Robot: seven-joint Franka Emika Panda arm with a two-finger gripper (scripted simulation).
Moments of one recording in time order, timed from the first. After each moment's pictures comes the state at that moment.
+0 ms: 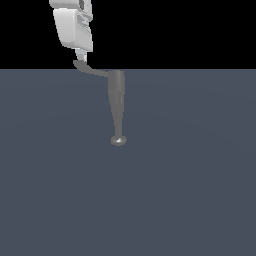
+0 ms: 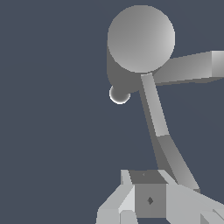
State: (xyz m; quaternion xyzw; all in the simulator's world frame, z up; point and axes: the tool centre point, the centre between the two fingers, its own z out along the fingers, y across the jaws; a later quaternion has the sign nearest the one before) arm 0.055 0.143 0.301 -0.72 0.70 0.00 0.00
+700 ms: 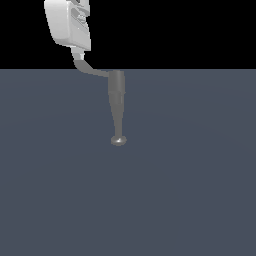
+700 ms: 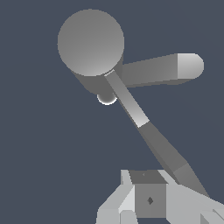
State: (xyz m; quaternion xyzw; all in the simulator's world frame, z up) arm 0.016 0.139 0.301 -0.71 0.70 0.00 0.00
